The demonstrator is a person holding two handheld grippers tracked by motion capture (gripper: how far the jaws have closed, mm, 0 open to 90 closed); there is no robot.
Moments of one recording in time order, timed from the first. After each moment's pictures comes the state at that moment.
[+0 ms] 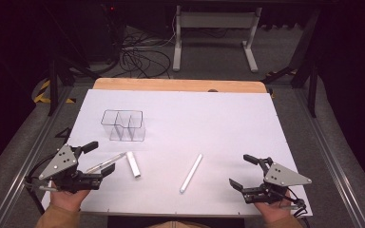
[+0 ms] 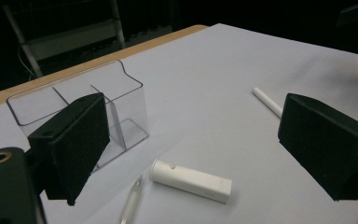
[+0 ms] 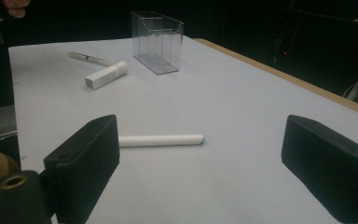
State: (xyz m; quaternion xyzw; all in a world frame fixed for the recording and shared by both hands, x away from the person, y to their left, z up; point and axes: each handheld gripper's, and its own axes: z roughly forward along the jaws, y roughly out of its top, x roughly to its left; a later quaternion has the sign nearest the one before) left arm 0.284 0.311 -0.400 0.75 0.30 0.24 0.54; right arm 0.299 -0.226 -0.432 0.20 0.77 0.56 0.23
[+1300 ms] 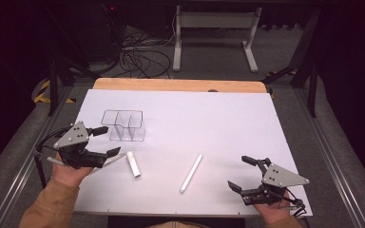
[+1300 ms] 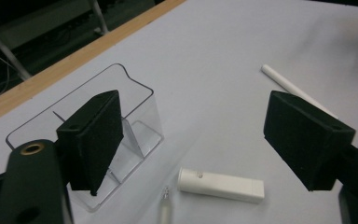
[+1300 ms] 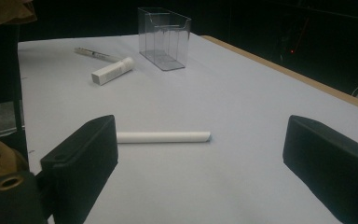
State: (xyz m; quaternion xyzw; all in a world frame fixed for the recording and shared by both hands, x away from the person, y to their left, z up) left arm 0.341 0.306 -0.370 0.82 0.25 0.22 0.46; right arm 0.298 -0.223 -0.435 0.19 0.78 0.56 0.22
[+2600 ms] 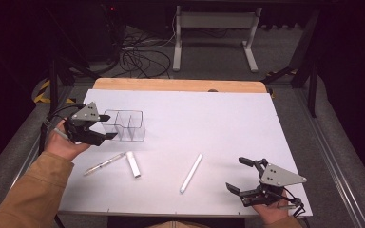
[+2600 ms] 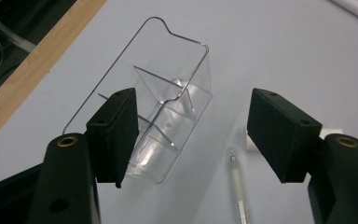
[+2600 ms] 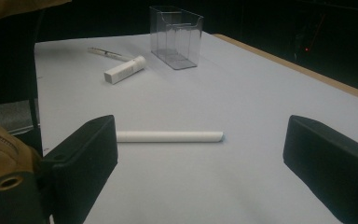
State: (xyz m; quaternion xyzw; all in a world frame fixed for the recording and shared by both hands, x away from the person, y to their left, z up) left arm 0.407 0.314 -0.353 0.90 0.21 0.20 0.31; right arm 0.300 -0.220 -0.437 0.18 0.78 0.56 0.20
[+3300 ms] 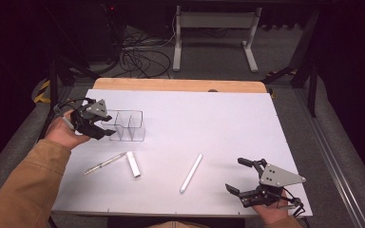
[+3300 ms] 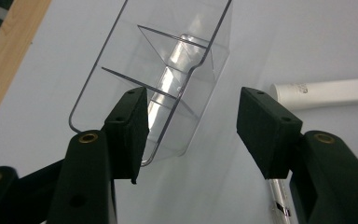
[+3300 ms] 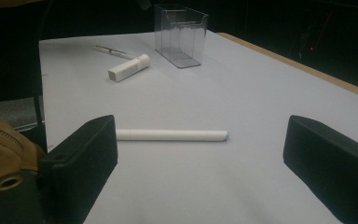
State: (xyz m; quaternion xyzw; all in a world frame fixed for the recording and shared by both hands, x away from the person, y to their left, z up) left arm 0.440 0.311 -0.358 0.94 0.18 0.17 0.22; right arm 0.300 -0.219 -0.438 0.18 0.78 0.56 0.20
